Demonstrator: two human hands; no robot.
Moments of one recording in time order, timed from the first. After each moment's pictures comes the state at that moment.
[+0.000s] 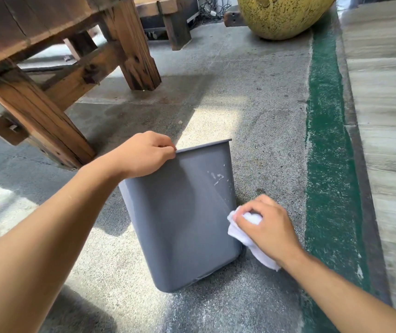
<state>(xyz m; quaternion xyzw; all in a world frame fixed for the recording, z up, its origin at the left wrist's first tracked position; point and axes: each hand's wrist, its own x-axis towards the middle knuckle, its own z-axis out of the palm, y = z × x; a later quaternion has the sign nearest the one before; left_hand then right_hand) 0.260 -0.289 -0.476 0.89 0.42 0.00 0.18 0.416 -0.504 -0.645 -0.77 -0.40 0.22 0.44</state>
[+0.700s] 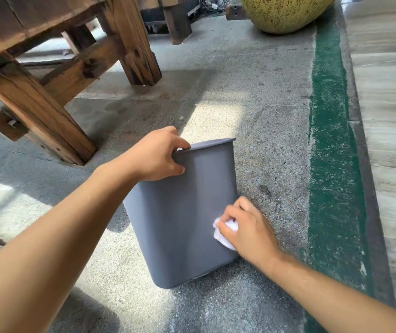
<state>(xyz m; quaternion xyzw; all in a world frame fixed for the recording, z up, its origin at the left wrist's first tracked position) 0.264 -0.289 -0.491 0.96 0.27 -0.01 0.06 0.382 -0.484 -0.667 -0.76 -0.51 0.15 0.37</state>
